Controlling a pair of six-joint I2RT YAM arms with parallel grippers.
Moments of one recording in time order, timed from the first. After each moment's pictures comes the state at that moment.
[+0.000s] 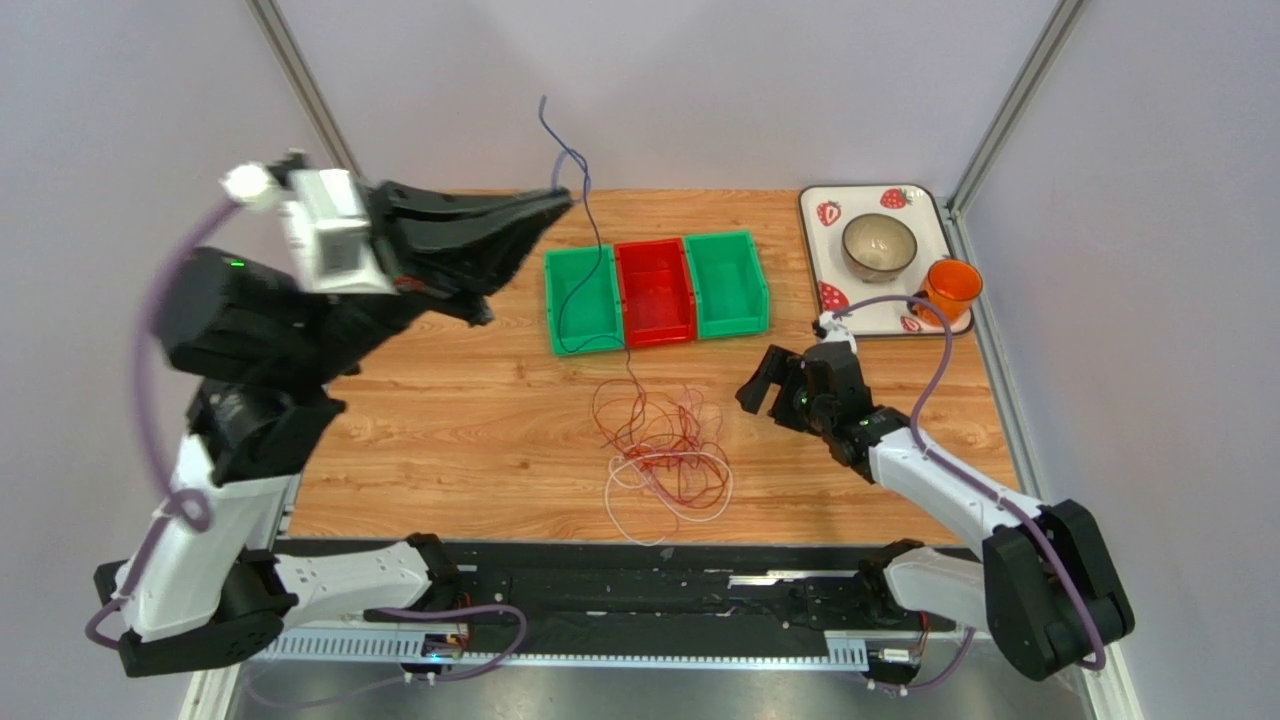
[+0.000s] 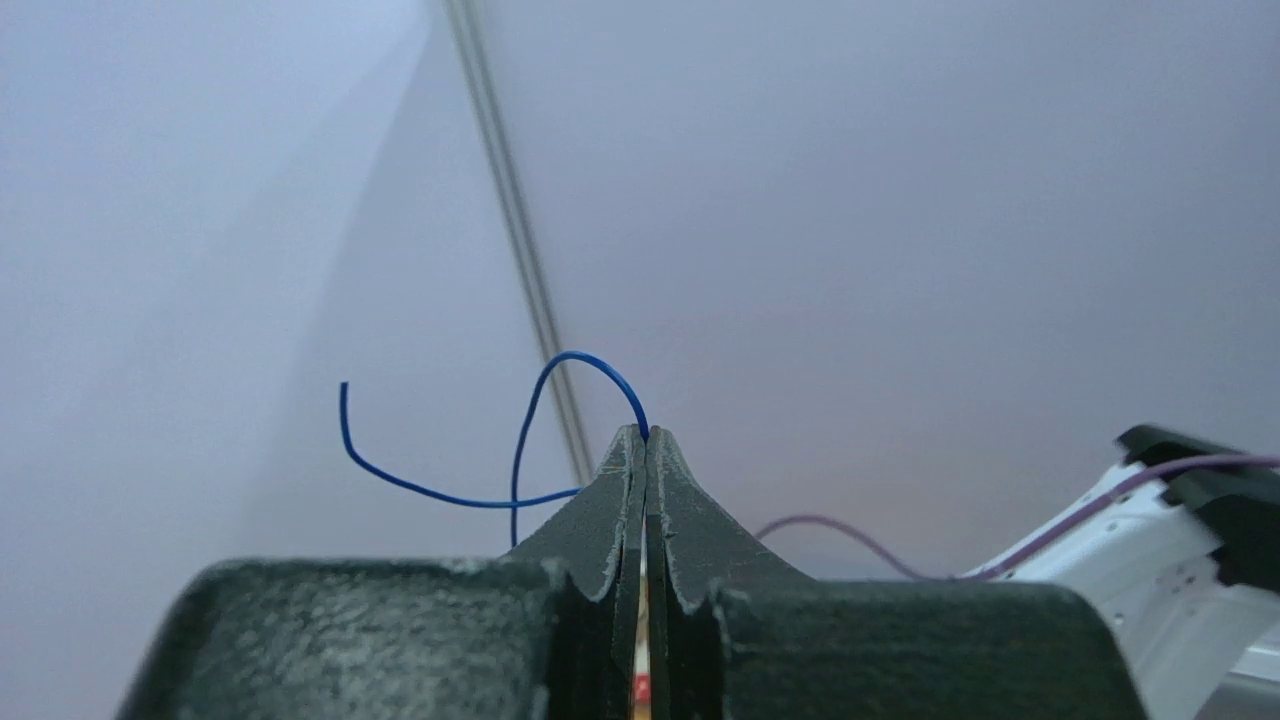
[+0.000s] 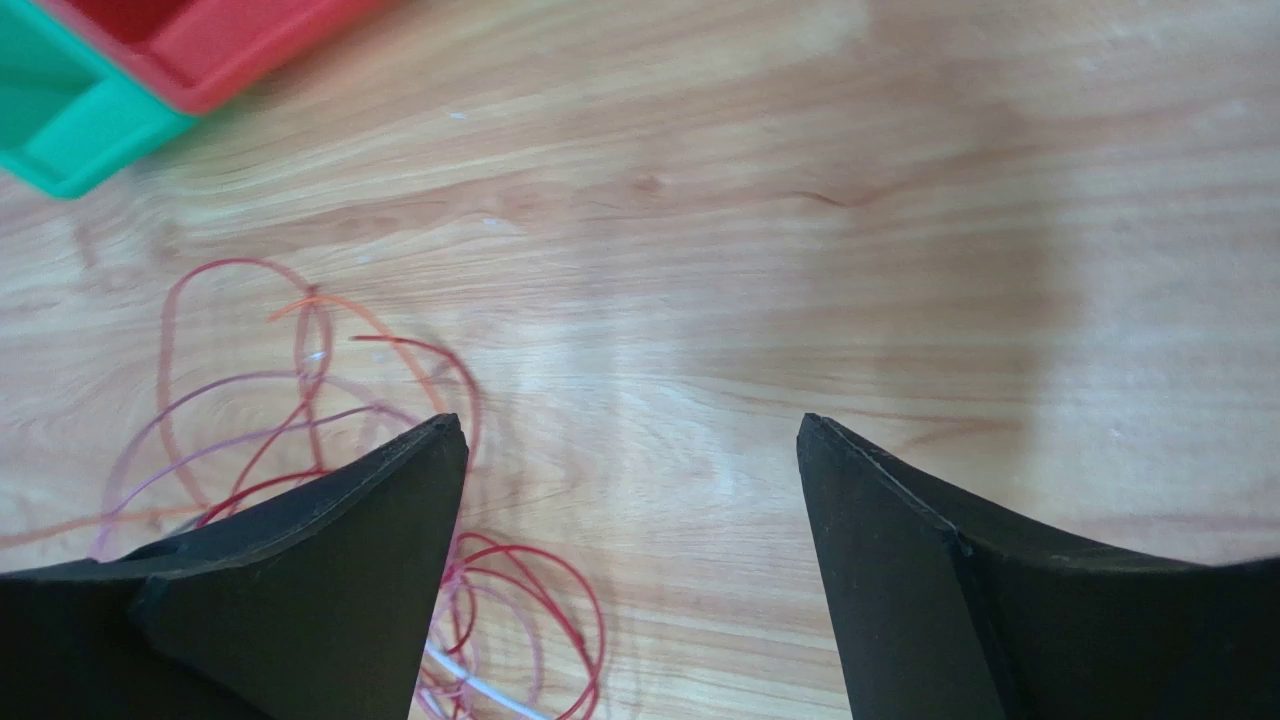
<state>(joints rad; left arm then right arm) -0.89 1.09 1.87 -0.25 0.30 0.08 0.41 1.17 0.51 -0.05 0.03 0.70</state>
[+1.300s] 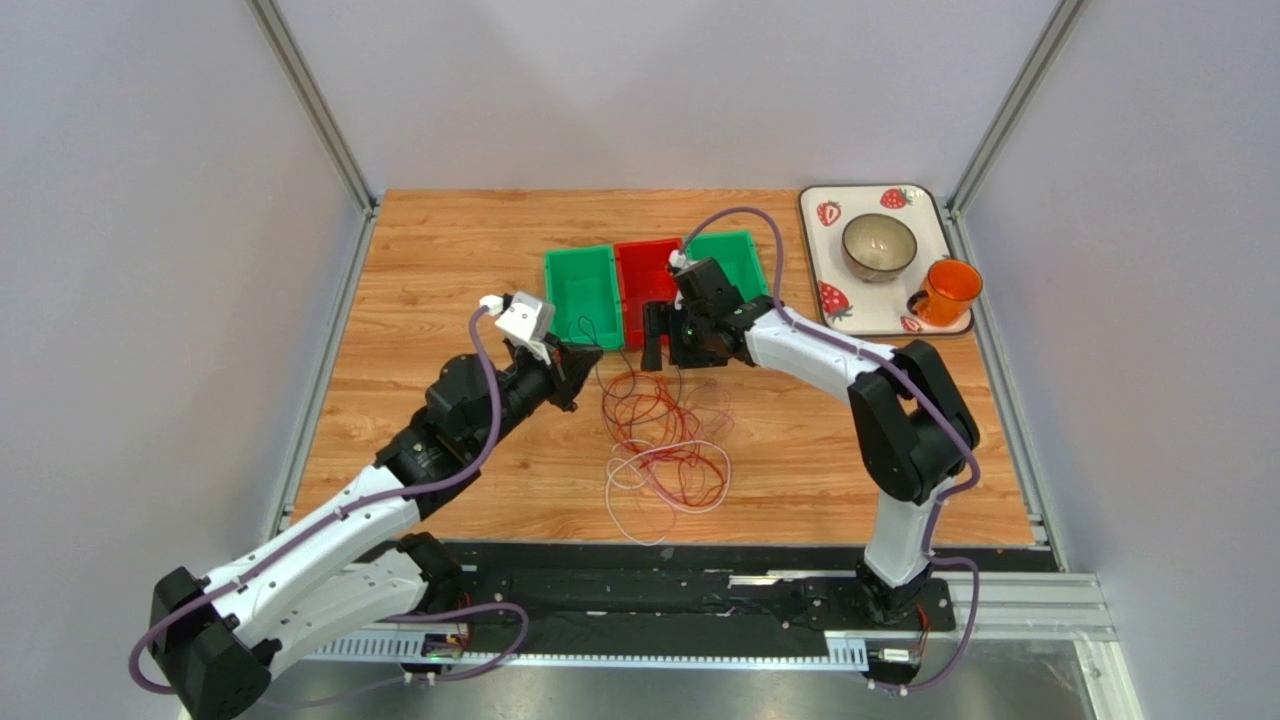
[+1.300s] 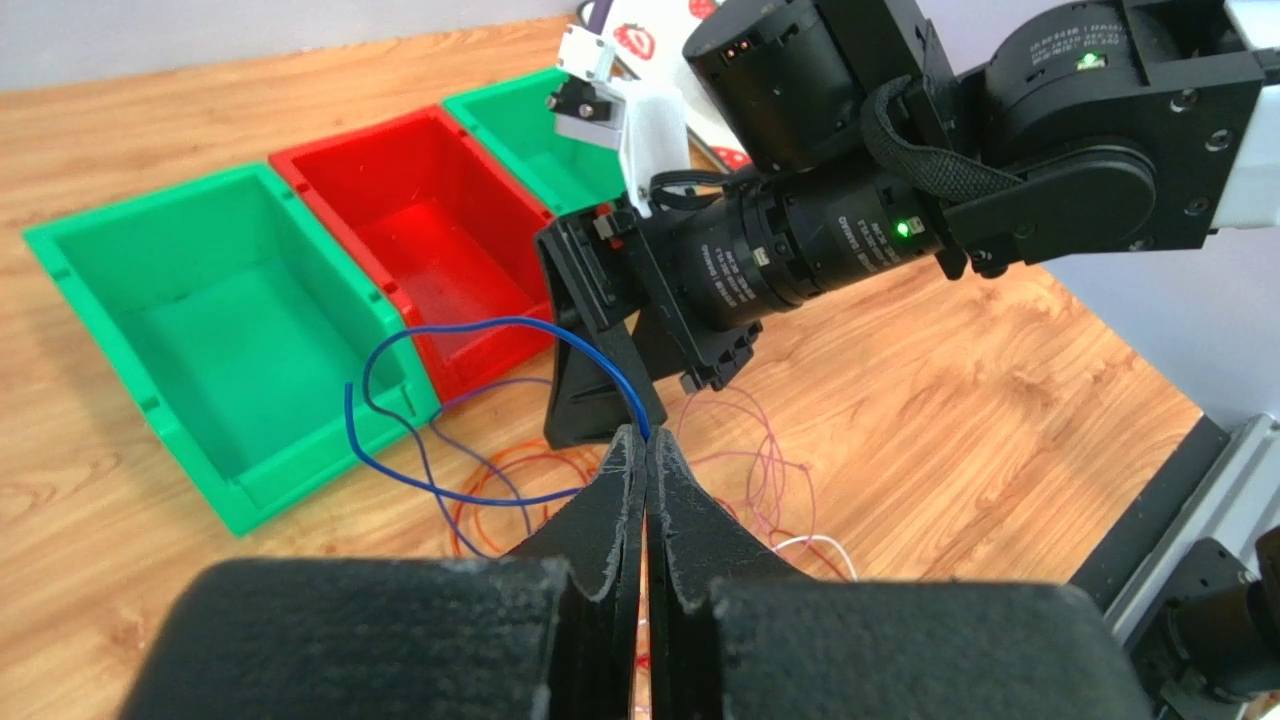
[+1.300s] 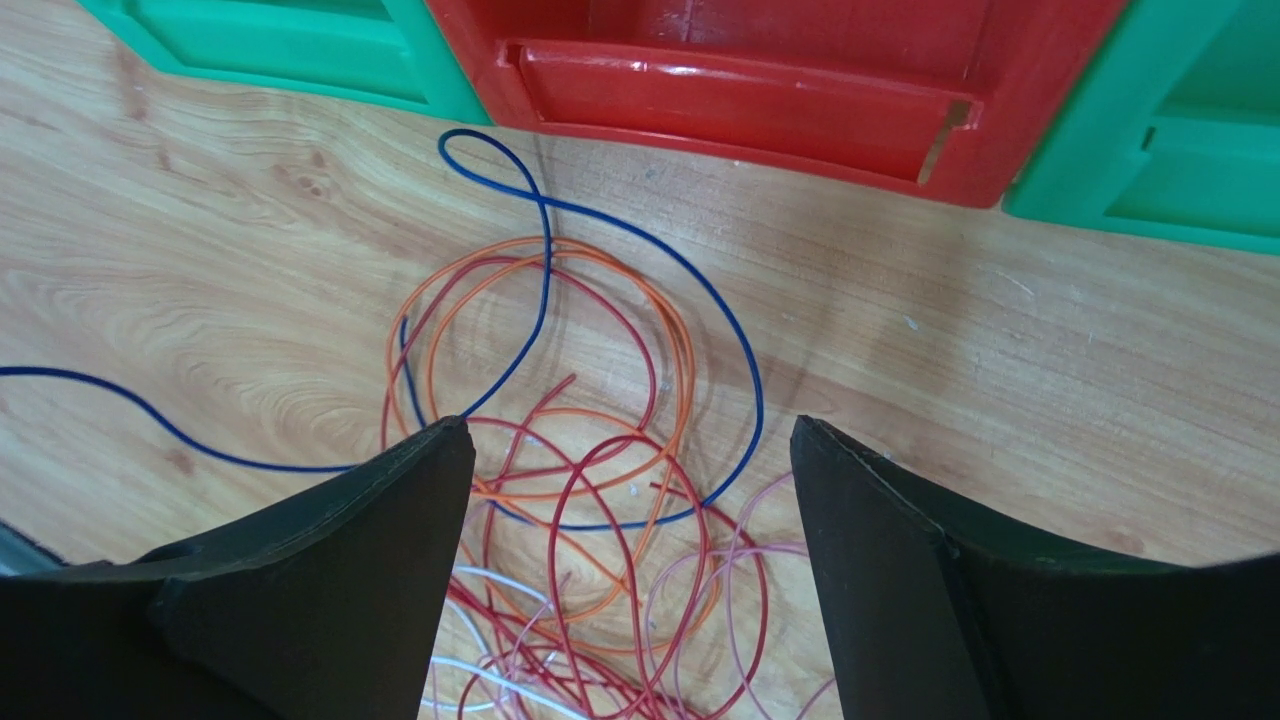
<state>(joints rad) -0.74 0.83 0.64 0.14 -0.05 -0.26 0.61 1.83 1.28 -0.34 -0.10 0.47</state>
